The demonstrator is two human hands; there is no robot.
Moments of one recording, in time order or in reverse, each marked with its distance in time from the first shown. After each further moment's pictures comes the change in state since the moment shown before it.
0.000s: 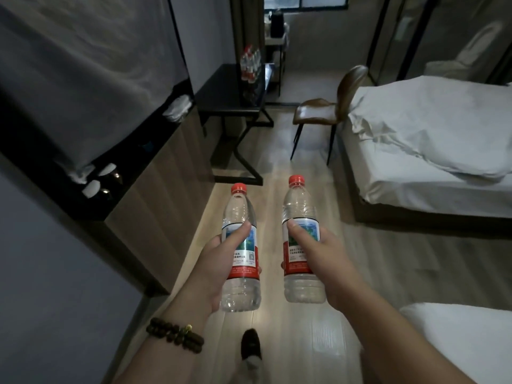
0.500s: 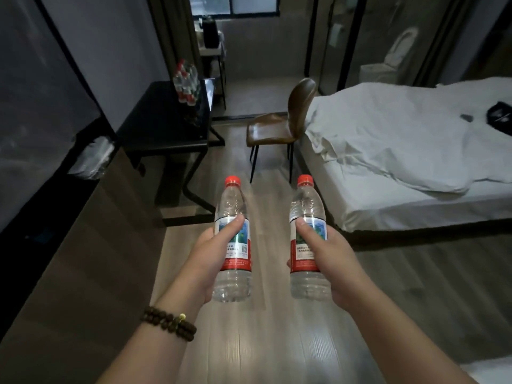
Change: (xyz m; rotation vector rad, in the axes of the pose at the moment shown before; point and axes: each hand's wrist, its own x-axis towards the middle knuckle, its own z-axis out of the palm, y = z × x) left_hand 0.344 0.194 0.094 0.103 -0.188 0.015; right_hand 0.328 -0.113 -0.044 0.105 0.286 0.000
